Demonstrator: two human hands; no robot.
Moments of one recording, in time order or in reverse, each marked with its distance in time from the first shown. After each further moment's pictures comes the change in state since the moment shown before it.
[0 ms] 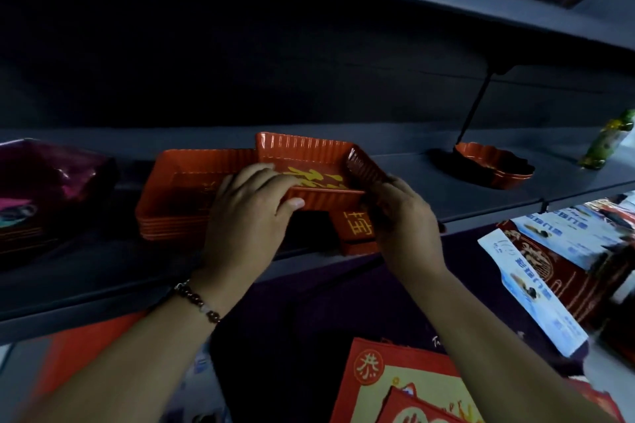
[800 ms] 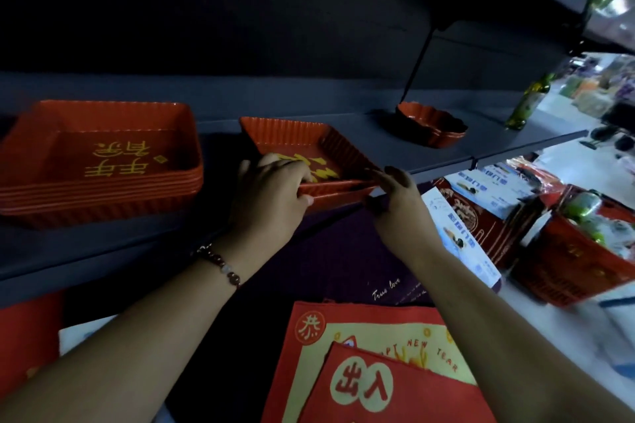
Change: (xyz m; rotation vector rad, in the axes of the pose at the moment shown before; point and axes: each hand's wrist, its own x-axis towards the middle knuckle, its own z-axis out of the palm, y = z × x) left_hand 0.002 0.082 0.072 -0.186 -0.258 -0.057; right_hand -0.030 0.105 -0.018 -0.145 -0.092 0.251
